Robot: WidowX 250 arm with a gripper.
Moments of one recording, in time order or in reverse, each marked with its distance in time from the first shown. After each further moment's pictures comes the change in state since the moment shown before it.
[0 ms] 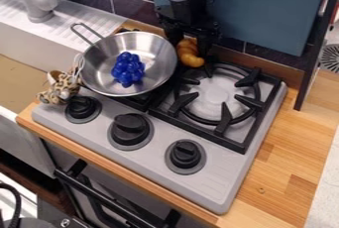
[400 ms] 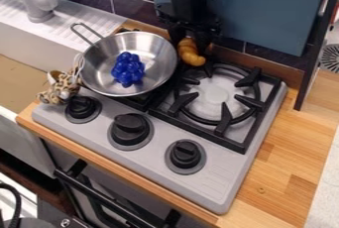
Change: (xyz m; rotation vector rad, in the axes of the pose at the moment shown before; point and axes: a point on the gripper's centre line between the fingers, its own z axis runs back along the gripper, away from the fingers) arm 0.004 -0.002 0.003 -0.009 0.002 0.024
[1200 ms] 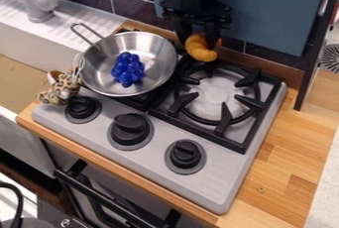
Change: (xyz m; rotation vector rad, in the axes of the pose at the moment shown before) arm -0.006 -0.020 0.020 -0.051 0.061 0.099
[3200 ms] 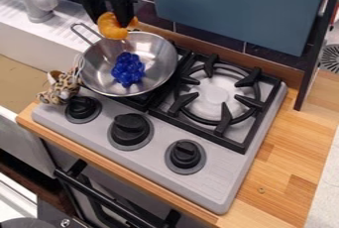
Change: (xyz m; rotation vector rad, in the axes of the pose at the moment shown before) arm -0.036 0.110 0.063 0.026 0.033 0.054
